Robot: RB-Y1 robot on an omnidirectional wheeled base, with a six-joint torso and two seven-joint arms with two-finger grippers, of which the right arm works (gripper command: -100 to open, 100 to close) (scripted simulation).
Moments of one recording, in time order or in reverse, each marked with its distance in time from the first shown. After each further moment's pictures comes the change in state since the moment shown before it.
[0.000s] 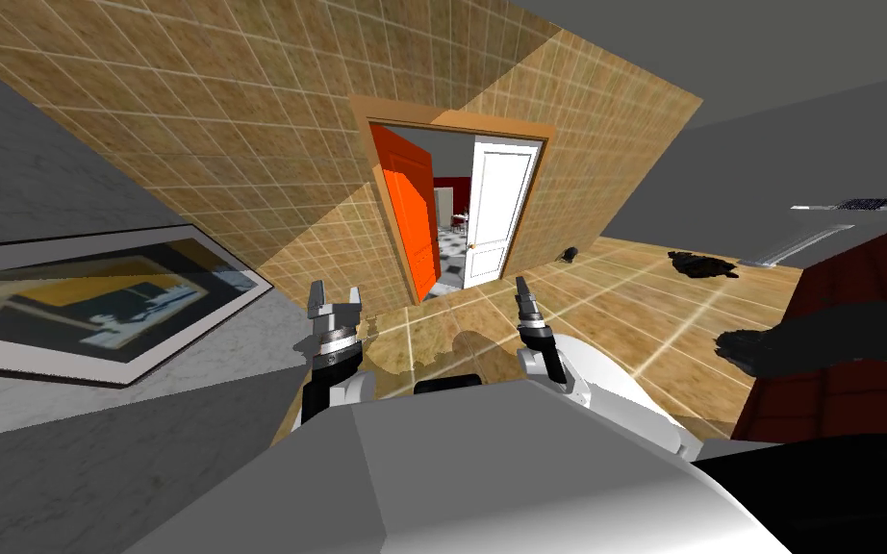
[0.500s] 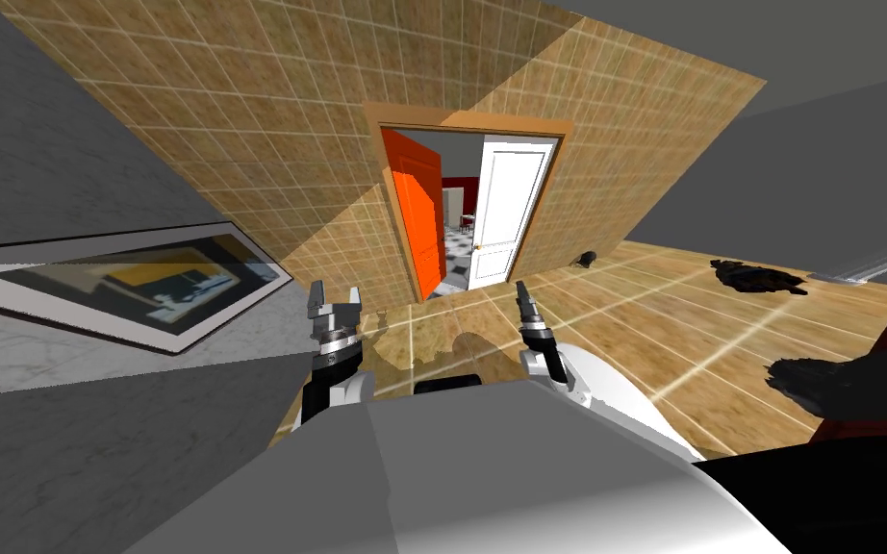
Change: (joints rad) arm -0.024 -0.029 -0.023 0.113 -0.027 -0.027 0.057
